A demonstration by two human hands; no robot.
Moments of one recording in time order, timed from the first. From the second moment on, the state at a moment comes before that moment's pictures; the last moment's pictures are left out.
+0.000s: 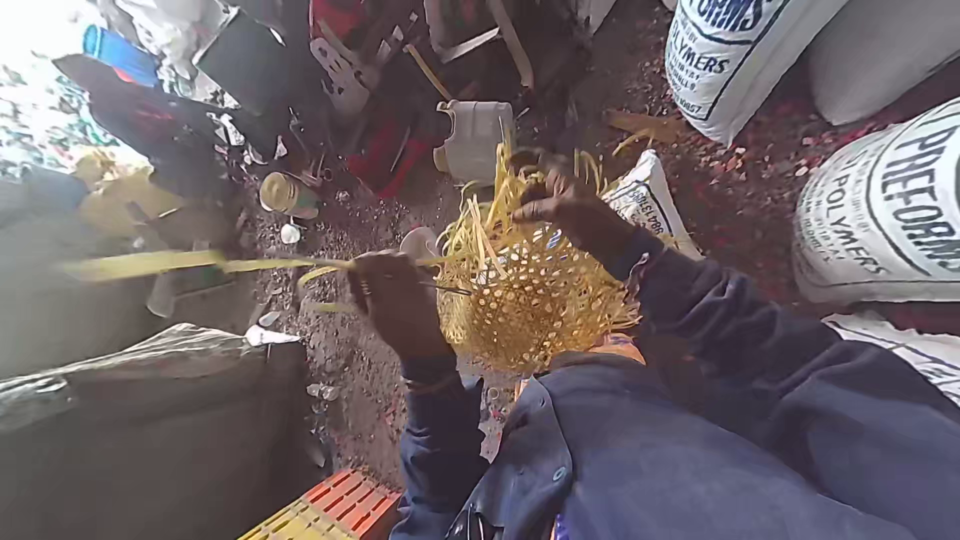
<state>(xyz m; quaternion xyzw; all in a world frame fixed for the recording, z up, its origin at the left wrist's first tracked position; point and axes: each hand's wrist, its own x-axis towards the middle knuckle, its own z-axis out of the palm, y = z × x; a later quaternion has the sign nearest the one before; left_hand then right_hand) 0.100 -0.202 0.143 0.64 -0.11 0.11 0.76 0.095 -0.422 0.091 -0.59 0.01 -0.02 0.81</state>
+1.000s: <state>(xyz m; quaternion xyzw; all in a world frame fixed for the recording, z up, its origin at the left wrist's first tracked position) 0.027 -0.212 0.072 0.57 -0.03 -0.12 0.81 0.101 -0.439 0.132 -0.75 -0.16 0.02 0.65</state>
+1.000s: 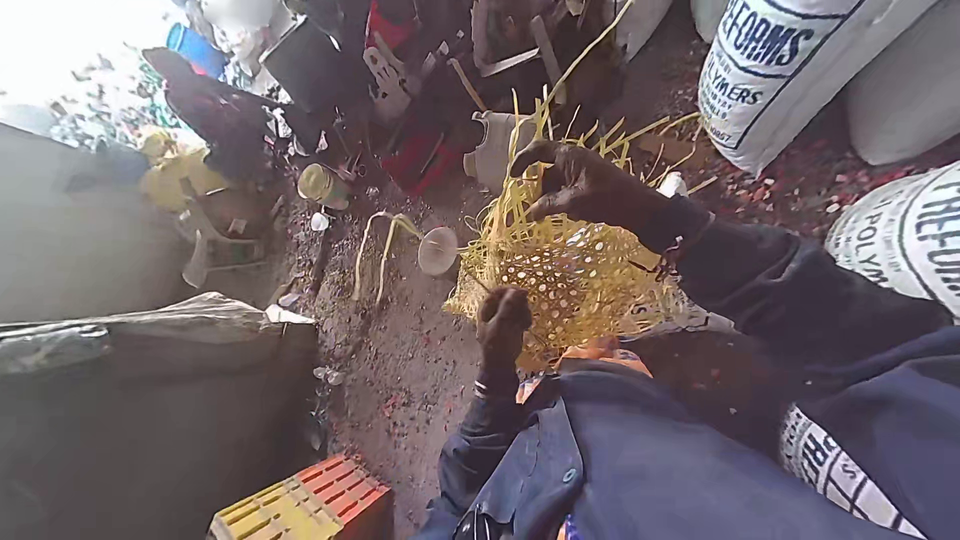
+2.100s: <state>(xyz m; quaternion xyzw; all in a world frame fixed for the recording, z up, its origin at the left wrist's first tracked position) 0.071 -0.241 0.092 0.87 -0.14 -0.05 0.47 0.031 -0.388 0.066 -0.91 -0.07 -0.23 0.33</state>
